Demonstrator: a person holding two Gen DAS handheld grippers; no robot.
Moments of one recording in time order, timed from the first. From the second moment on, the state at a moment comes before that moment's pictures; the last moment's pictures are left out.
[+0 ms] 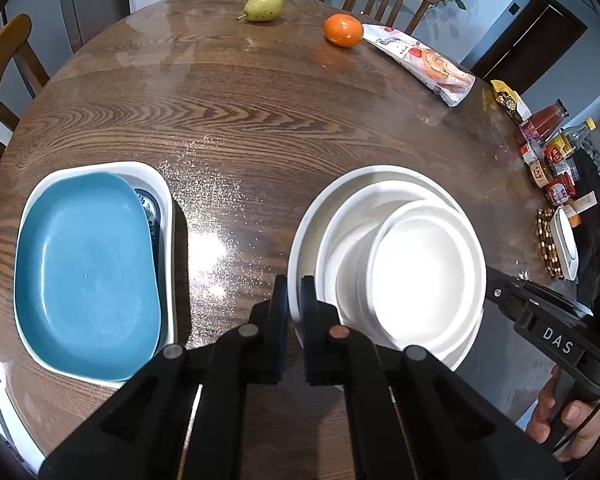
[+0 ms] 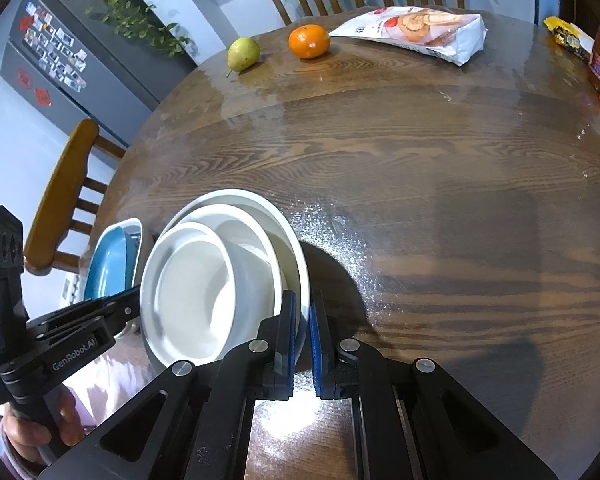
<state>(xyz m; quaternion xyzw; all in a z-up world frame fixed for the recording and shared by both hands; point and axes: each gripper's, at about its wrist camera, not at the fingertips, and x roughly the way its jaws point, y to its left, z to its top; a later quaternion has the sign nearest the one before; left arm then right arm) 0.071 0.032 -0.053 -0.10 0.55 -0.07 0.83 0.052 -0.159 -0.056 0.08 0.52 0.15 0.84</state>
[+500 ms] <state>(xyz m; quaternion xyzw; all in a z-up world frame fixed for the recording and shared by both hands) 0.068 0.033 -0.041 -0.09 0.54 -0.07 0.84 0.046 -0.158 -0.043 0.08 0.50 0.15 0.85</state>
